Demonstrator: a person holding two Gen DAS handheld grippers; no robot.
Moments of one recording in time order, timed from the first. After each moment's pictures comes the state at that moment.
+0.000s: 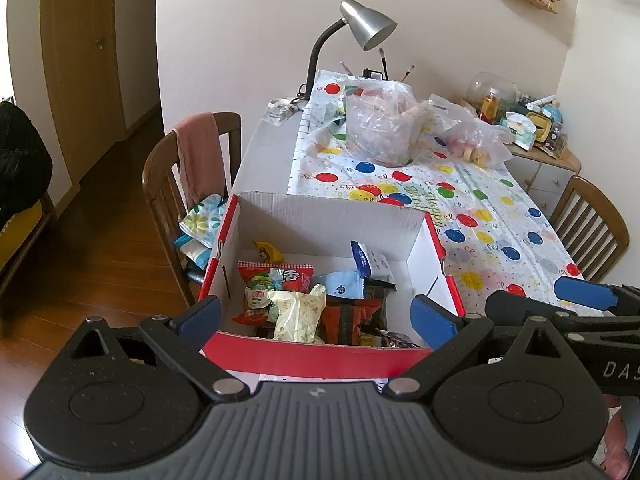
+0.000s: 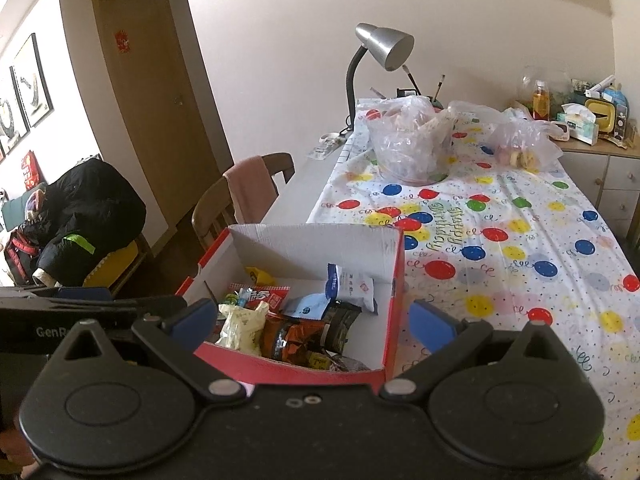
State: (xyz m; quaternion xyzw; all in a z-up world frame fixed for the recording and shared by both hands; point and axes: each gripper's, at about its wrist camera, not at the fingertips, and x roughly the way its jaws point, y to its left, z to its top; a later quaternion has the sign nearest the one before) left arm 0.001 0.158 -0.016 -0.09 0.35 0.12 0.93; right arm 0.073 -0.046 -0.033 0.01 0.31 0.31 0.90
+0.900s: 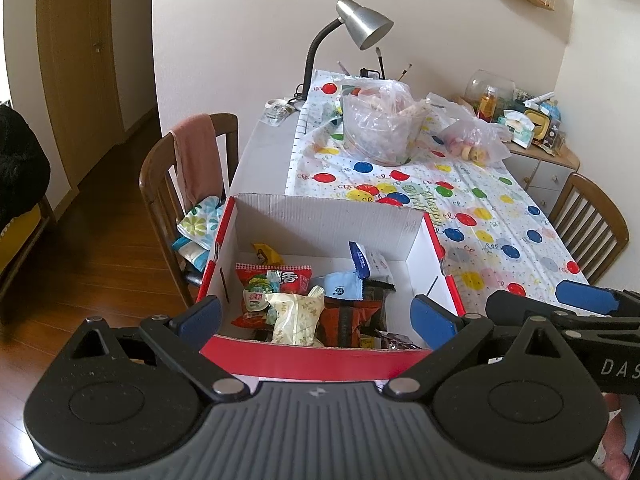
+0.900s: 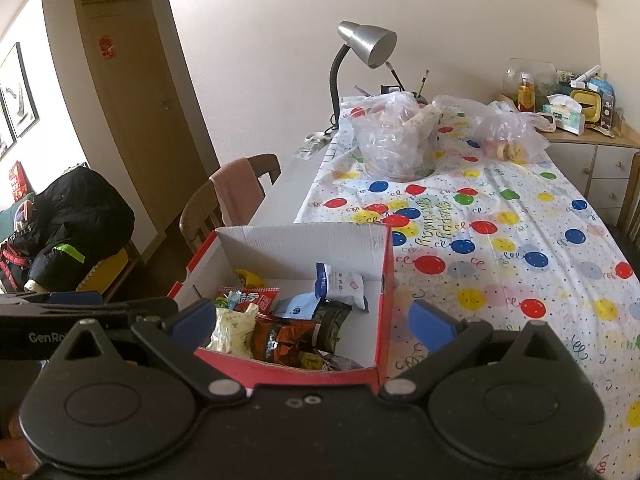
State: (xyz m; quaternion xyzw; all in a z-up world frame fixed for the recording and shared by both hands) left arm 0.004 0.157 -0.013 -0.09 0.35 0.11 0.93; right arm 0.073 -0.049 -0.034 0.03 0.32 0.29 0.90
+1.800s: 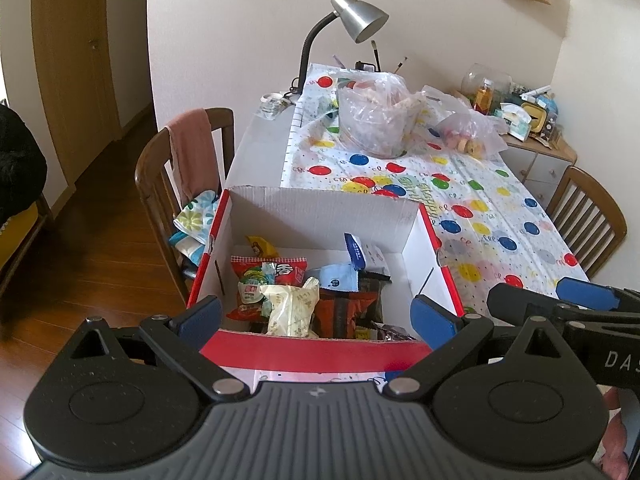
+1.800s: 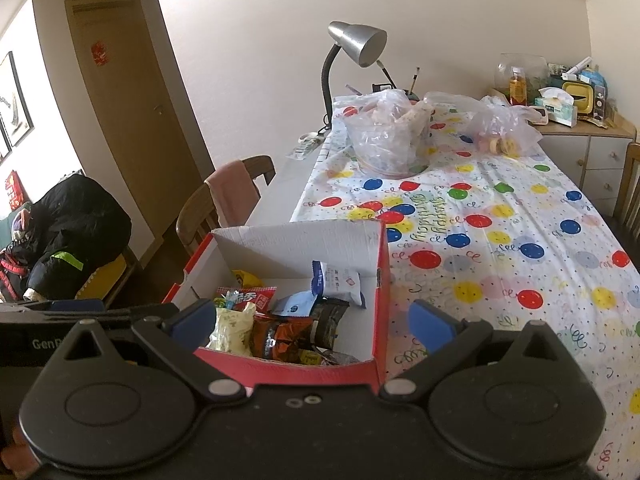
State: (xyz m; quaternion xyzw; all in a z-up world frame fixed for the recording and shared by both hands) left arm 0.005 0.153 -0.021 -0.08 0.36 0.10 0.92; right arm 0.071 -0.052 -0.037 0.04 0.32 0.28 0.91
